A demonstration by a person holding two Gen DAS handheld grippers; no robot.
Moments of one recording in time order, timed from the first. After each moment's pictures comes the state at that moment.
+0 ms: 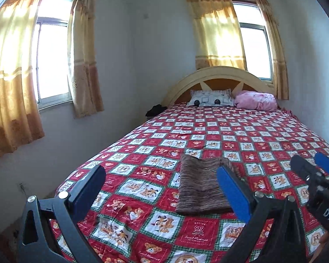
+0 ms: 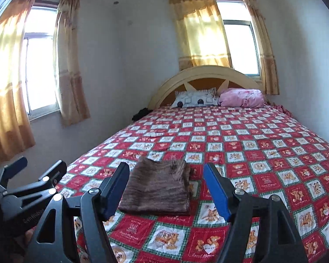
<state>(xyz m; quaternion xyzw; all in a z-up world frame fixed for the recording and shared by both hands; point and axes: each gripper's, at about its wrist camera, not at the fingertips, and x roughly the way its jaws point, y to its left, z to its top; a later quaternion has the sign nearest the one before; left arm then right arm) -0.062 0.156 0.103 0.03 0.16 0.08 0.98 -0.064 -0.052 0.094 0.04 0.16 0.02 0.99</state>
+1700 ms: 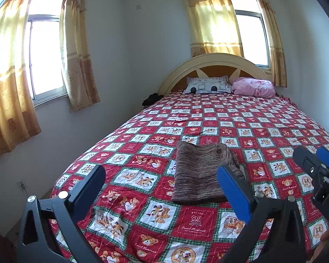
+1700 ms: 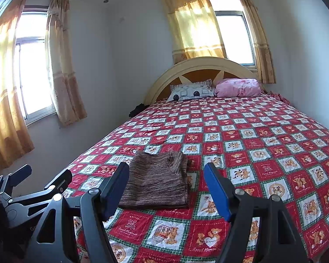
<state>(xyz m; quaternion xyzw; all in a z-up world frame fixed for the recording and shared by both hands) -0.051 0.148 0.088 0.04 0.20 0.07 0.98 -0.062 -0.064 0.080 0.07 0.17 0.01 0.98</state>
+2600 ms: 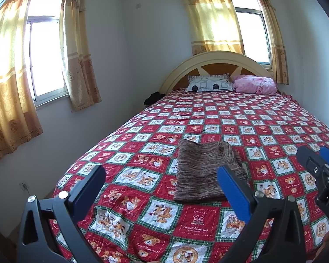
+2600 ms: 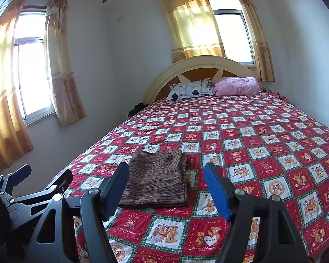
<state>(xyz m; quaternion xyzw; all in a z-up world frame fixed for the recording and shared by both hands) -0.047 0.146 0.086 0.05 0.21 0.07 0.97 -0.061 -0.064 0.078 0.07 0.18 0.01 0.98</state>
